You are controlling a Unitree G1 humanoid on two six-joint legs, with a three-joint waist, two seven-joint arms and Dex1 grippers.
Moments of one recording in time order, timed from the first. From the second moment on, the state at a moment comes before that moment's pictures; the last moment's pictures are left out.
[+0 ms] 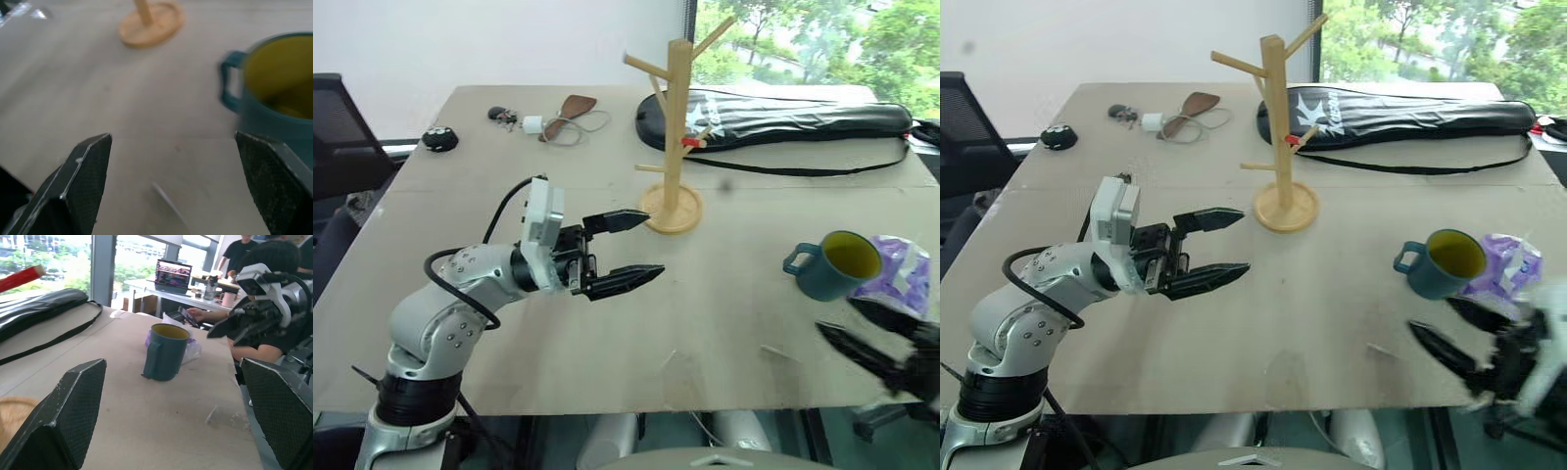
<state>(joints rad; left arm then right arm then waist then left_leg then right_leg) -0.28 0.68 0.10 -0.49 -0.92 0.60 -0.95 0.42 -0.55 -0.77 -1.02 1.22 1.07 0.37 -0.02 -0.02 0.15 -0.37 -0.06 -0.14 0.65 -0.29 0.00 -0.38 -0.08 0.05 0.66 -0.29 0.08</state>
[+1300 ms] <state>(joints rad) -0.24 0.79 0.16 -0.54 -0.93 0.66 -0.97 0.21 -0.07 0.08 -0.51 0.04 0.32 -0.13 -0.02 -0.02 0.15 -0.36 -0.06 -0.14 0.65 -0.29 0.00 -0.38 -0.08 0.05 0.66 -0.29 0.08</state>
